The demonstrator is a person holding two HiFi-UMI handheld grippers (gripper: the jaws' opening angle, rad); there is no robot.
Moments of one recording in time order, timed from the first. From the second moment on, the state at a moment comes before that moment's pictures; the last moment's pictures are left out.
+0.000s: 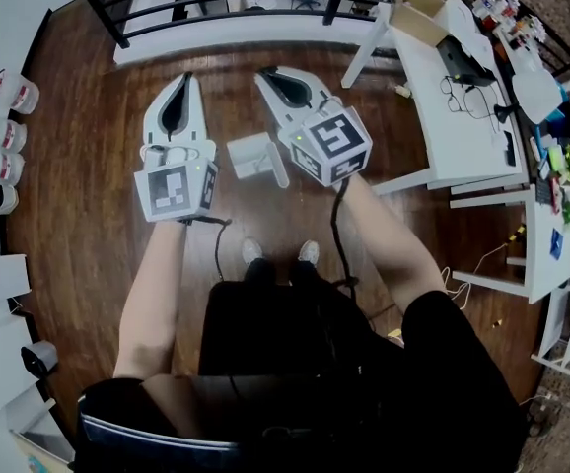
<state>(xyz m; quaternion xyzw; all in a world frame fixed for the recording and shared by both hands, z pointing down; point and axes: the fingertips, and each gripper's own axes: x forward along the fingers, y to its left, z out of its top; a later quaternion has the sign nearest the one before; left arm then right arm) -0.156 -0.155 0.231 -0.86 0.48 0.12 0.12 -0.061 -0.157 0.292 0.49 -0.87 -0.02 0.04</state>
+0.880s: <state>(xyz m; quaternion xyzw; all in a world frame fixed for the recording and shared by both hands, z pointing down) -0.077 0.016 0.245 -0.83 0.54 0.09 0.11 0.007 0.003 0.297 0.46 -0.89 0.00 0.00</state>
